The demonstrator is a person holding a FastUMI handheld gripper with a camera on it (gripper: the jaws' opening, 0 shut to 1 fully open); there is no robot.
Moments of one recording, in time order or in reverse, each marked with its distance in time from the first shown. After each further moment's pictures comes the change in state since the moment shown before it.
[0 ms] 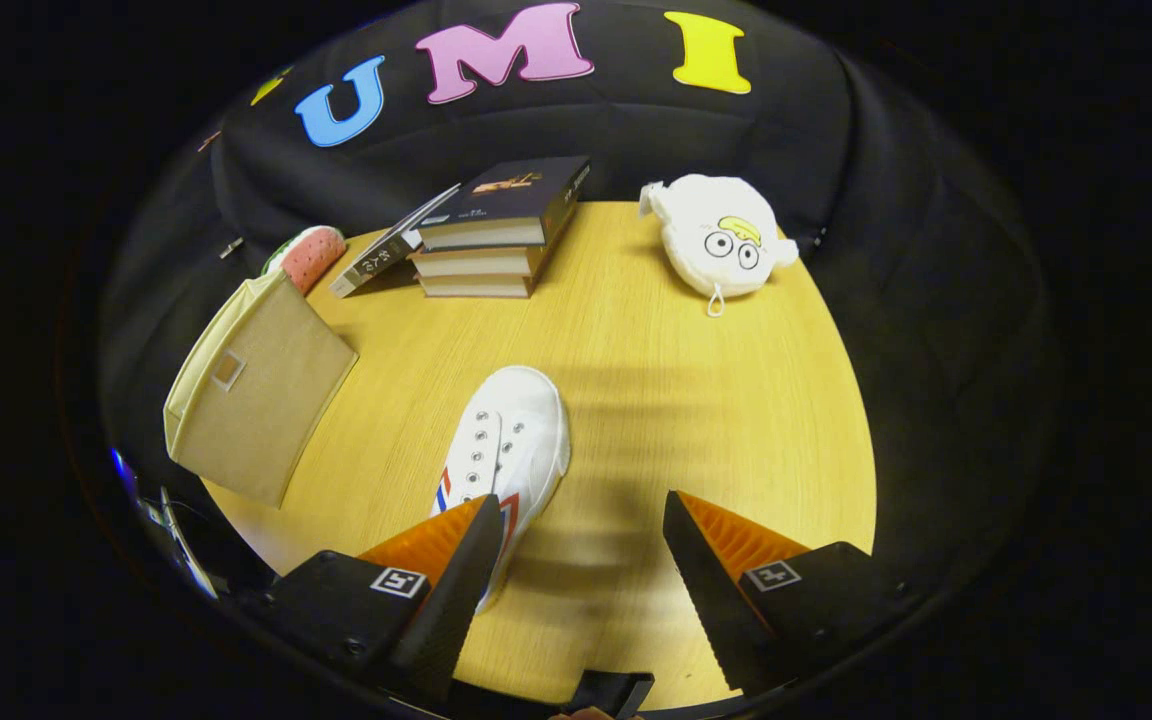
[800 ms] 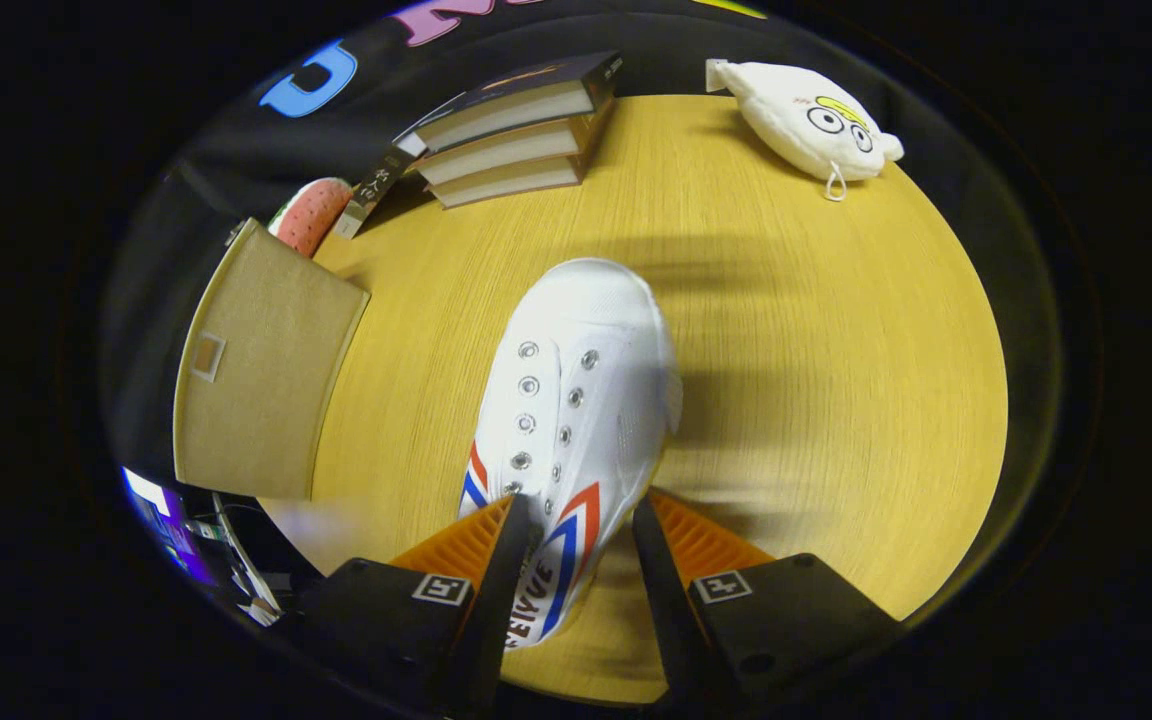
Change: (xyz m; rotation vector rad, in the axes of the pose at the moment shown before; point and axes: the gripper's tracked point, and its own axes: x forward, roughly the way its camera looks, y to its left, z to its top) arm 0.065 0.052 -0.039 0.080 0.249 0.129
